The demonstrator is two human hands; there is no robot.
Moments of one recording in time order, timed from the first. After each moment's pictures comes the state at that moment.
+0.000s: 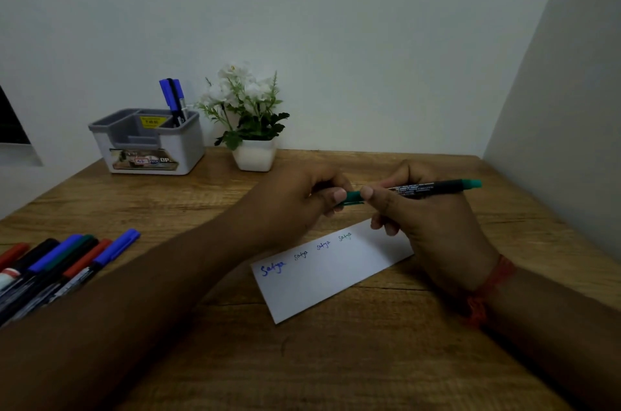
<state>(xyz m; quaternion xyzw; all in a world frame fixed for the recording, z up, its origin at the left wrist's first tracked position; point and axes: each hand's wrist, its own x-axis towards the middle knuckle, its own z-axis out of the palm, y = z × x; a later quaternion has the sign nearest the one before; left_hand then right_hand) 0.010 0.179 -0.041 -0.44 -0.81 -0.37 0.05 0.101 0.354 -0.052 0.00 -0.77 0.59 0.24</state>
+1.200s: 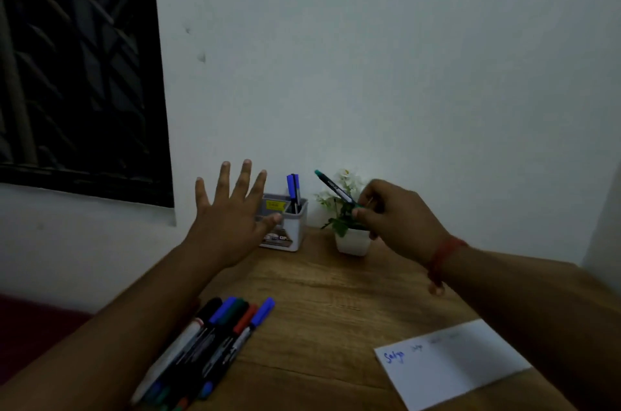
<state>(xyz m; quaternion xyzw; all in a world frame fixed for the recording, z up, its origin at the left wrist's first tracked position) -0.087 -0.032 -0.012 -0.12 -0.95 -0.01 0.28 -0.011 0.241 0.037 0.10 -0.92 0.31 0.22</state>
